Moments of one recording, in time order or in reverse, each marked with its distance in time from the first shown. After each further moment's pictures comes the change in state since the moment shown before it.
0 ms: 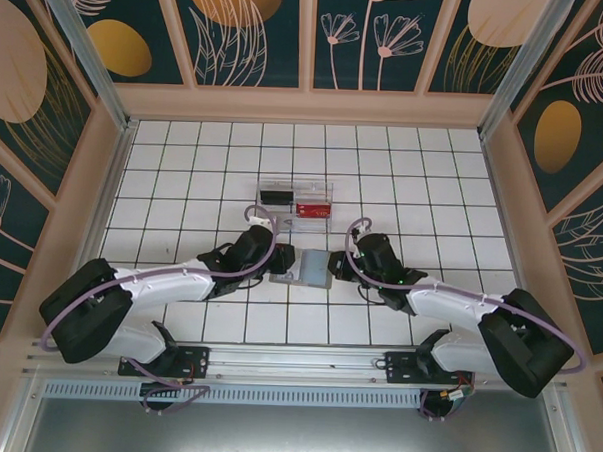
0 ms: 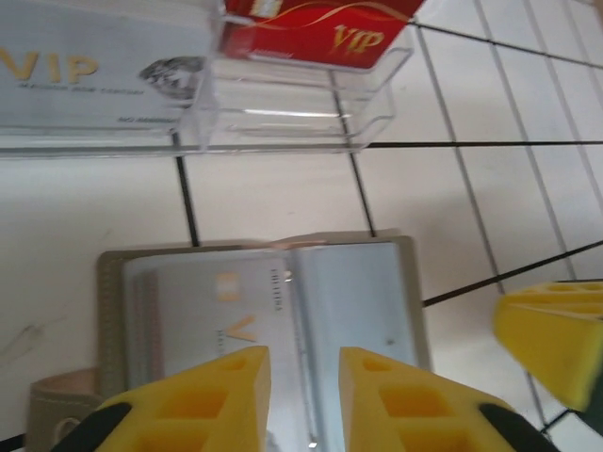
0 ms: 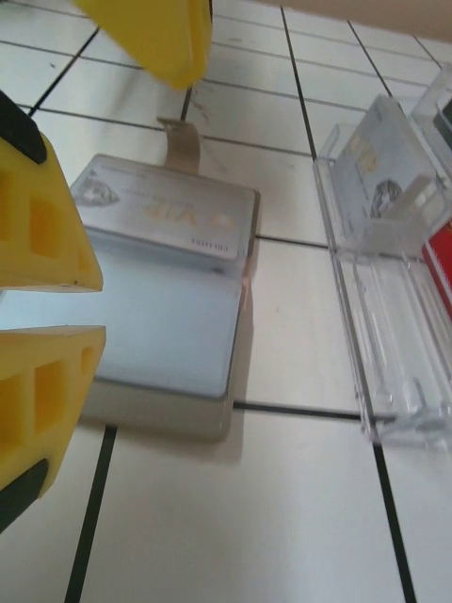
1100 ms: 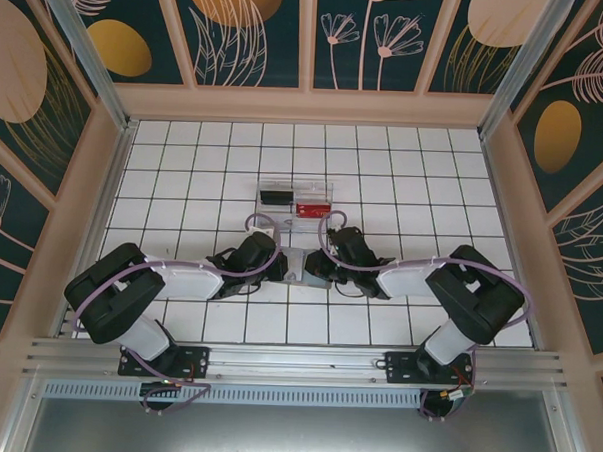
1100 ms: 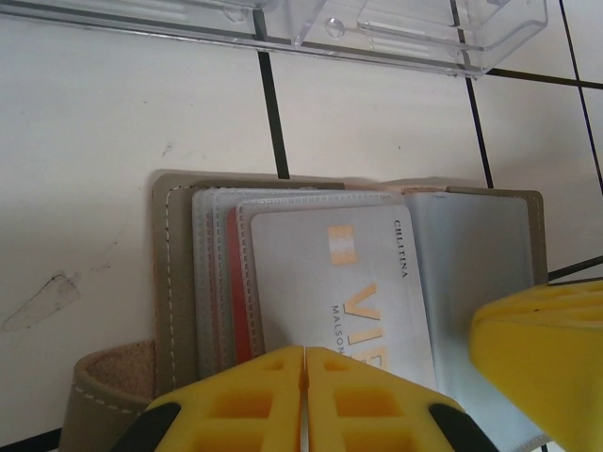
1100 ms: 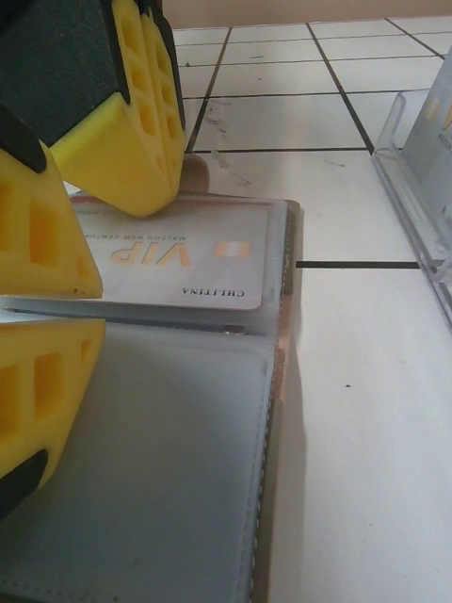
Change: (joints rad) left arm 0.032 0.146 -0.061 0.113 0.061 -0.032; right arm 0.051 0.351 0.130 0.154 -0.132 0.181
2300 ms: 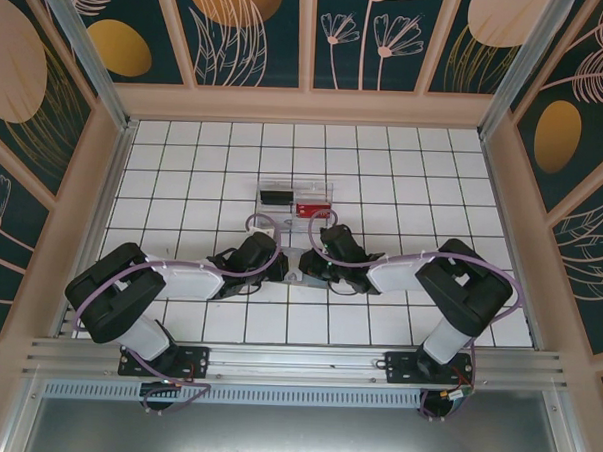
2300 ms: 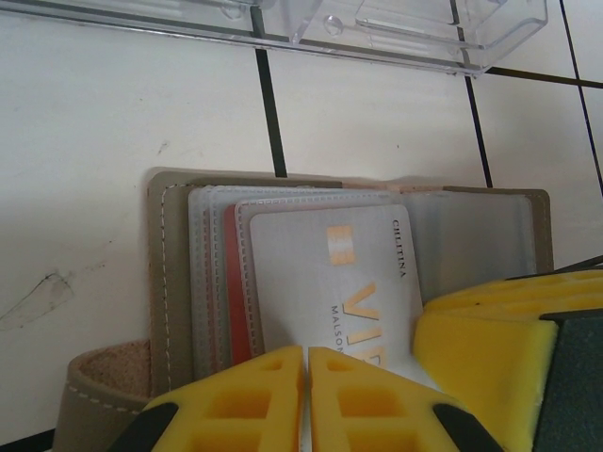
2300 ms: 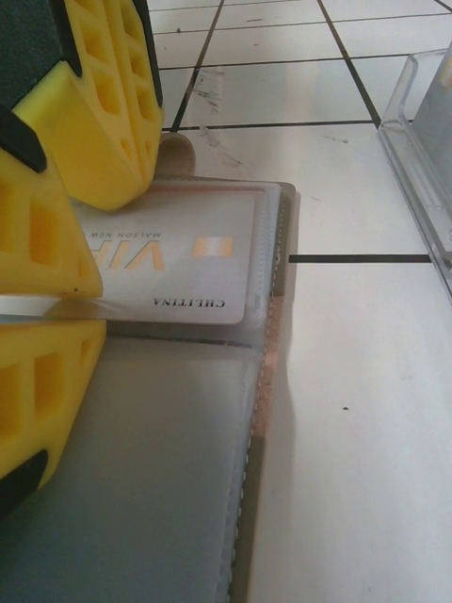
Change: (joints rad) left arm 0.000 0.005 0.003 0.000 -0.004 -0.004; right arm 0.038 0.064 0.080 -0.068 0.051 -0.003
